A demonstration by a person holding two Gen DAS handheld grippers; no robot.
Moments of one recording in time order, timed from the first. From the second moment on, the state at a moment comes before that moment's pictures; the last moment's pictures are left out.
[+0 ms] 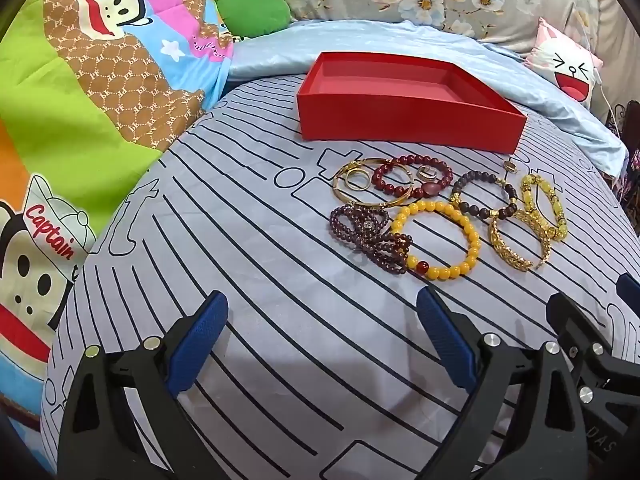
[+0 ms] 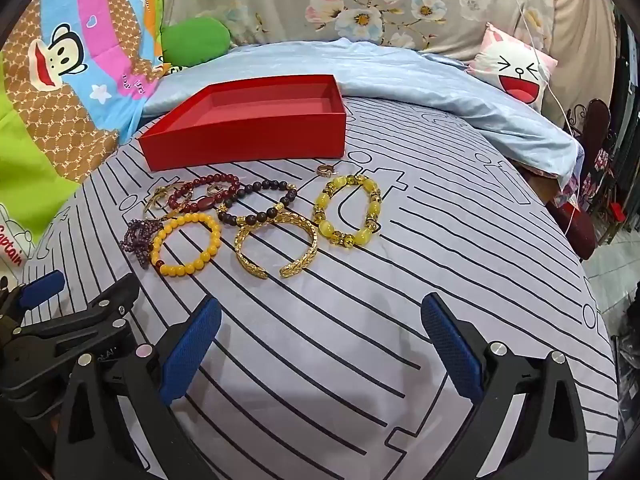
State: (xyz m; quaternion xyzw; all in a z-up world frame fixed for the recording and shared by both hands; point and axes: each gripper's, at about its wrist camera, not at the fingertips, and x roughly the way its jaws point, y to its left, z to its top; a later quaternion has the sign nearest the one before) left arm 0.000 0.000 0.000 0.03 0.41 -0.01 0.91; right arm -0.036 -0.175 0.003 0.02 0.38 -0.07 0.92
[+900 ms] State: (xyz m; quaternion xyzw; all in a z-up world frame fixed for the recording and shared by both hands) left arm -0.003 -0.003 0.004 0.03 0.40 -0.01 0.92; right arm -0.041 -0.177 0.002 0.02 0.39 -0.07 0.92
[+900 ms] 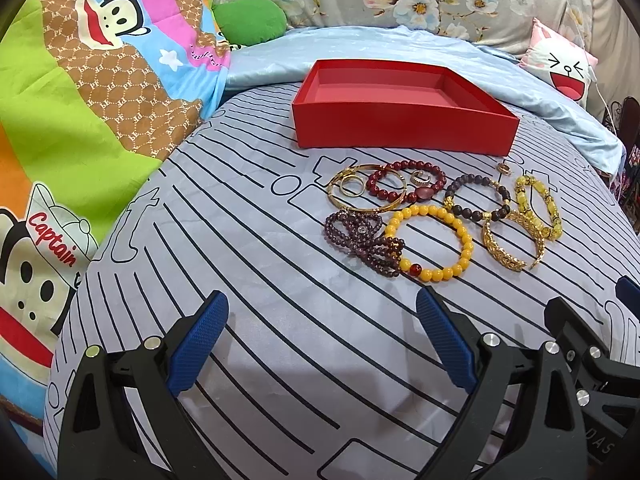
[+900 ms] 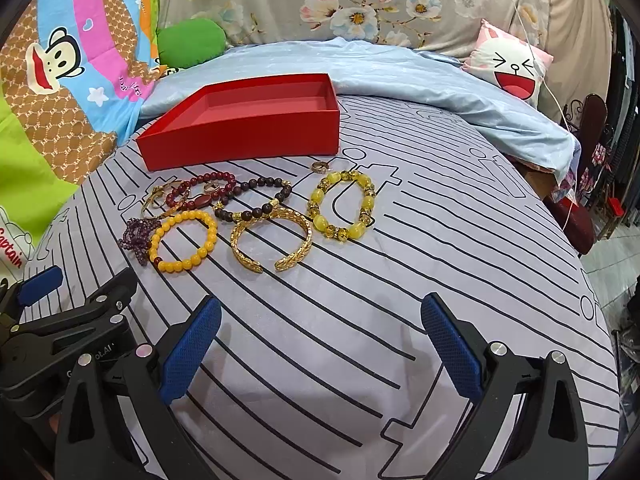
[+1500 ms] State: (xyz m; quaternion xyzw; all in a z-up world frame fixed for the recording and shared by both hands) left arm -0.003 -0.003 0.005 0.03 0.40 -0.01 0.92; right arm -0.042 -0.175 0.003 0.02 0.39 -0.07 0.92
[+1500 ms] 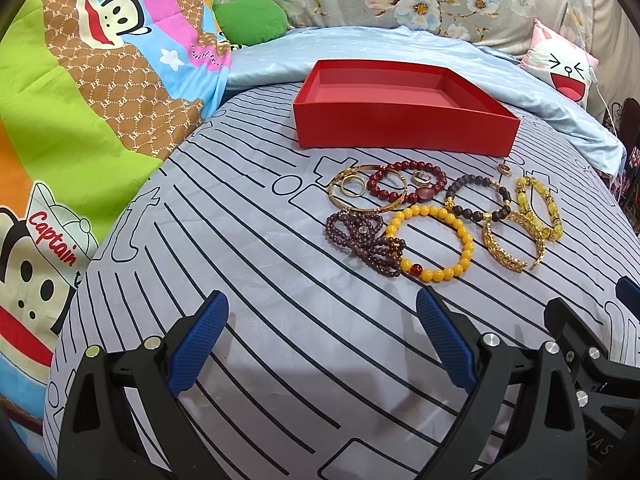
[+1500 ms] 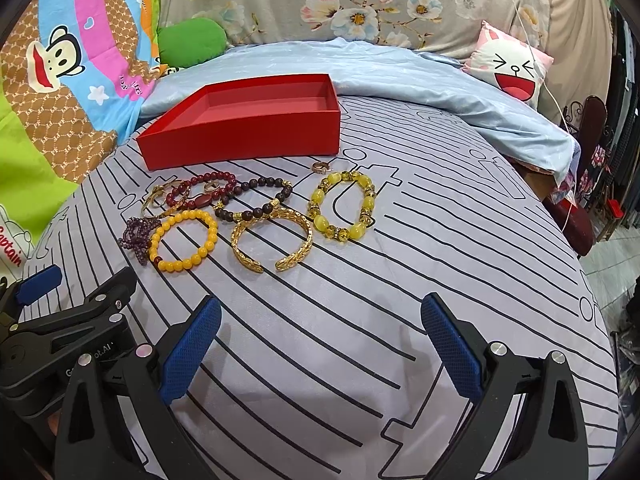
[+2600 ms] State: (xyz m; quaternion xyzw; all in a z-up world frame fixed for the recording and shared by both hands) left arm -0.004 -0.003 0.006 0.03 0.40 -0.01 0.92; right arm -0.042 -0.176 0.002 0.02 0.38 -0.07 0.92
